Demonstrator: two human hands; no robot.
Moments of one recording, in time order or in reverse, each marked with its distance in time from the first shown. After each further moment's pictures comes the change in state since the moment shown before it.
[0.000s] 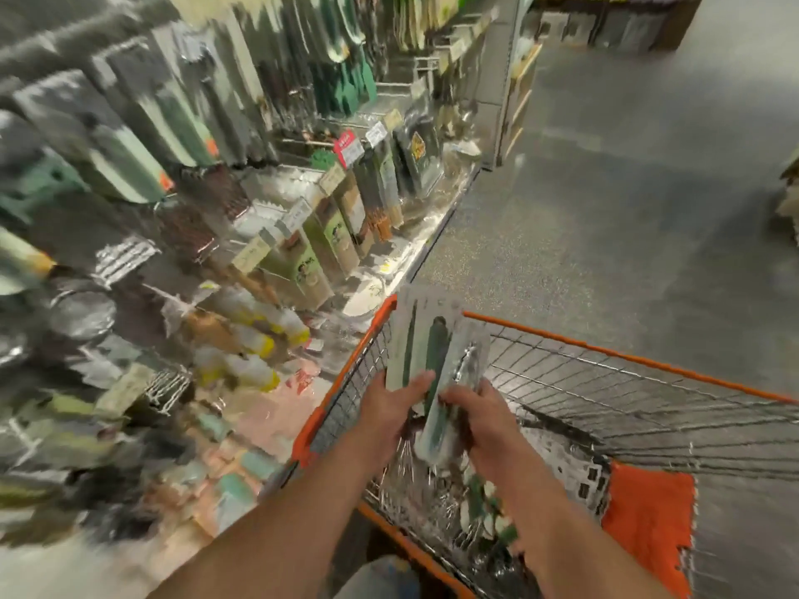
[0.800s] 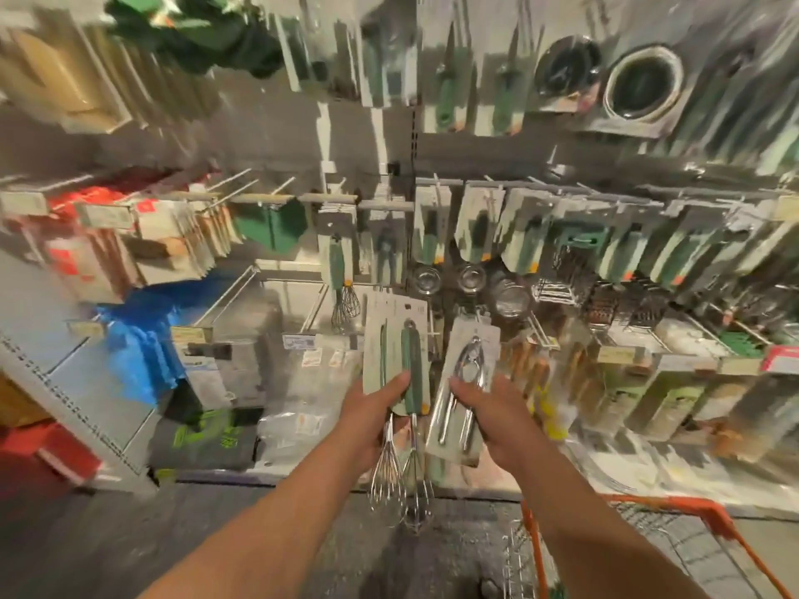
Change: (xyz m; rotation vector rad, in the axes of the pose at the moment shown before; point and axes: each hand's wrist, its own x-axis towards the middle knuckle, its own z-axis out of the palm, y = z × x) left_hand -0.283 -0.010 -0.229 -0.724 0.925 0.408; right_hand -0.069 0.088 0.294 -0.700 -0.967 -0.149
